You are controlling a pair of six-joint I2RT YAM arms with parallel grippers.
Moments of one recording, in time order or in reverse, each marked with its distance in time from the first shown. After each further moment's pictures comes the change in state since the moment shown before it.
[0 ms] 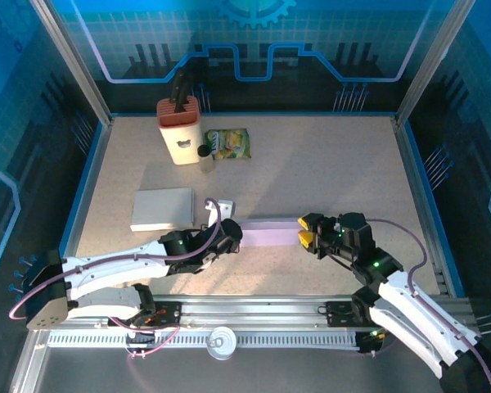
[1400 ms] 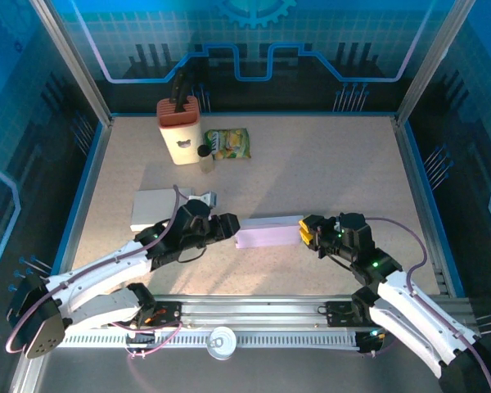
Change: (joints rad) left arm 0.309 -0.152 -0.135 0.176 0.546 -0.209; right arm -0.006 0.014 -0.018 0.022 0.027 -0.065
